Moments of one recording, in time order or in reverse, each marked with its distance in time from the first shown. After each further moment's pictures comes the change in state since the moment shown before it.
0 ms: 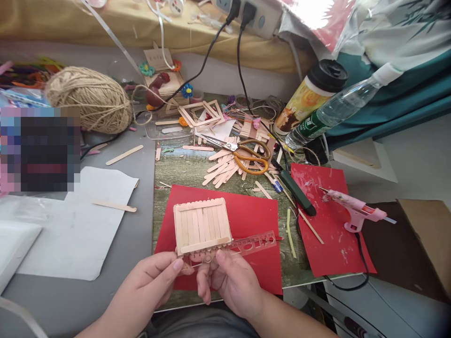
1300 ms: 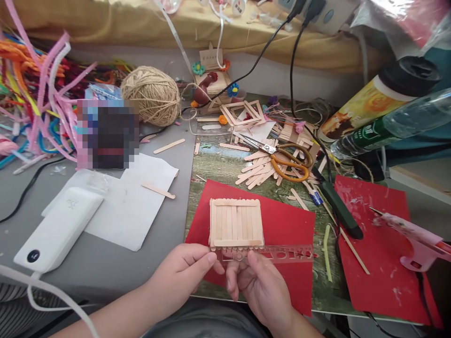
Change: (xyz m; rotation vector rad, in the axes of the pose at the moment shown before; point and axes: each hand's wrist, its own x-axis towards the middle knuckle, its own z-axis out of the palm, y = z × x) left_hand -0.002 0.002 0.002 0.037 0.004 0.113; right_hand -0.005 -0.002 0.007 -0.058 0.095 0.002
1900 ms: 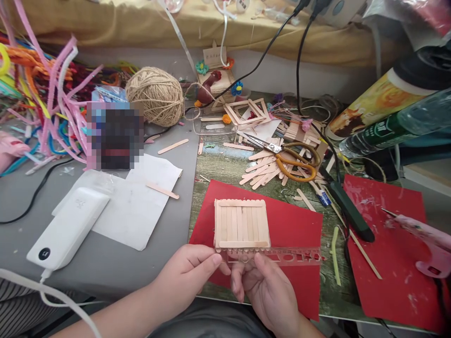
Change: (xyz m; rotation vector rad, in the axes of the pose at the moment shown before) left_hand 0.001 0.007 0.002 -0.018 -0.025 0.085; right_hand -0.002 -0.002 0.003 0.058 0.033 0.000
